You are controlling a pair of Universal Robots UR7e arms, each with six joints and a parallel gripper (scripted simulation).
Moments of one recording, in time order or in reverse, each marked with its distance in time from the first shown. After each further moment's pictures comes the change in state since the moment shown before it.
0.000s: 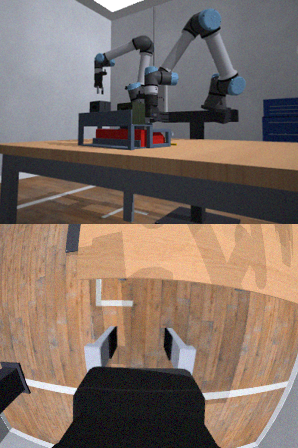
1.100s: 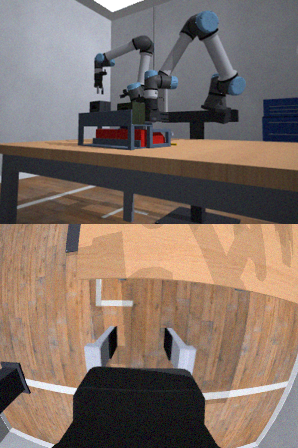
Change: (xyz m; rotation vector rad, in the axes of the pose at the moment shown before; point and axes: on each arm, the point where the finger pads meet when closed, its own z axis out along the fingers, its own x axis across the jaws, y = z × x) left arm -0.001 -0.001 0.022 0.000 0.000 0.000; right arm 0.000 0.000 0.000 0.000 0.000 0.000
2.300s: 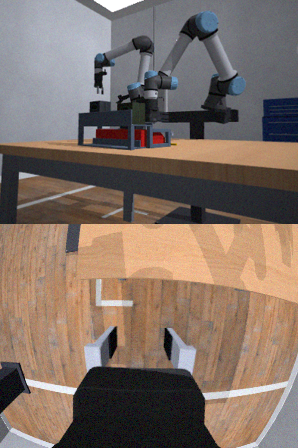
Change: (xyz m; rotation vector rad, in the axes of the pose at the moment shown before) left arm 0.000 0.000 0.003 0.000 0.000 0.000; right arm 0.000 0.000 0.000 0.000 0.000 0.000
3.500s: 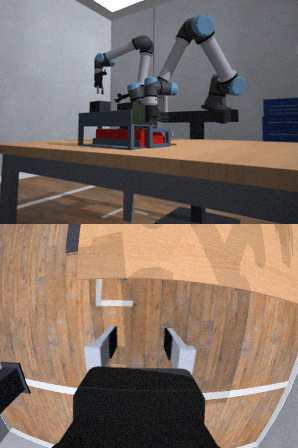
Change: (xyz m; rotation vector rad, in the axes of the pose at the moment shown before) left arm 0.000 0.000 0.034 0.000 0.000 0.000; right arm 0.000 0.000 0.000 0.000 0.000 0.000
